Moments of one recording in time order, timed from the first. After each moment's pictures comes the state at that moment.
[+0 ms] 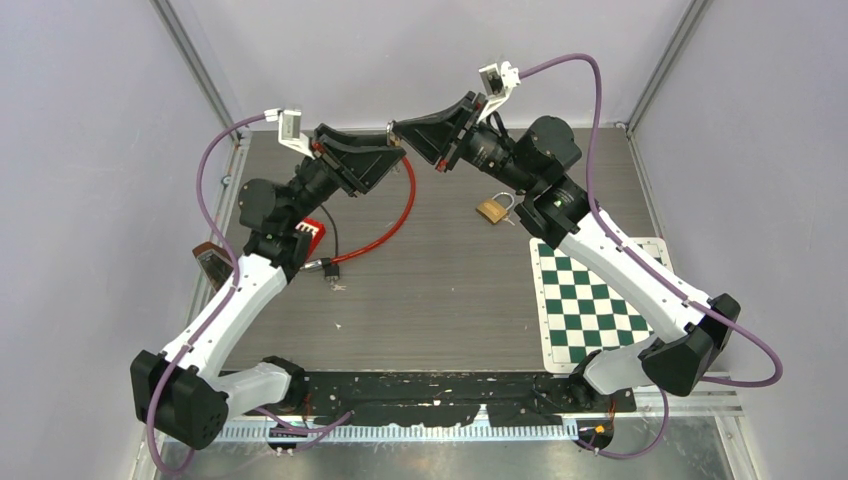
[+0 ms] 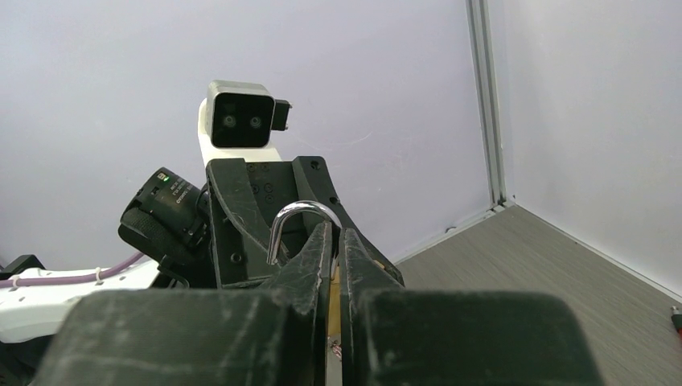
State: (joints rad) left arm -0.40 1.14 0.99 0.76 0.57 -0.89; right arm 0.73 1.39 1.50 0.28 -0.37 0.45
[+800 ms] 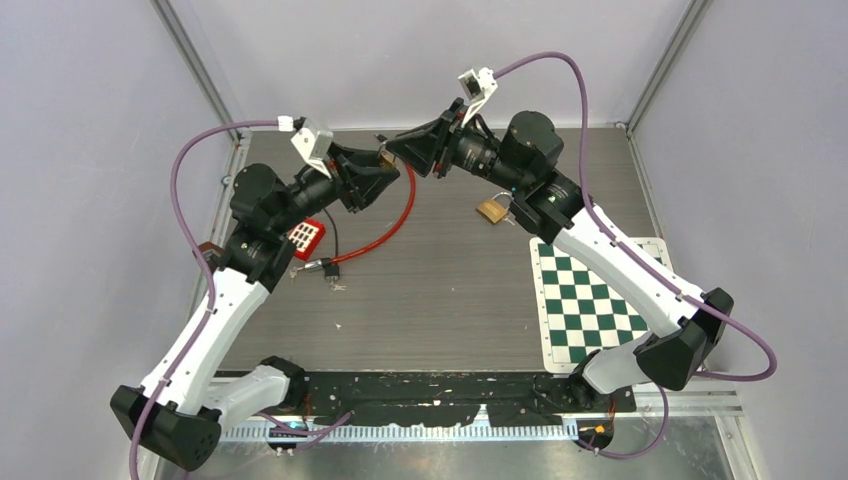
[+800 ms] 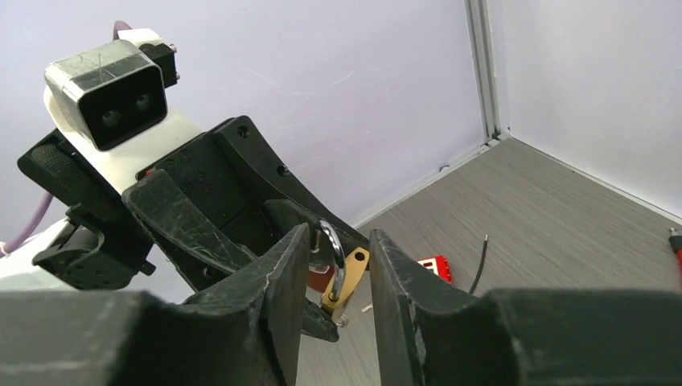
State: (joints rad) left arm -0.40 1.03 1.10 0.16 0.57 -0.27; right arm 0.73 1.43 1.53 0.11 -0.36 0.43
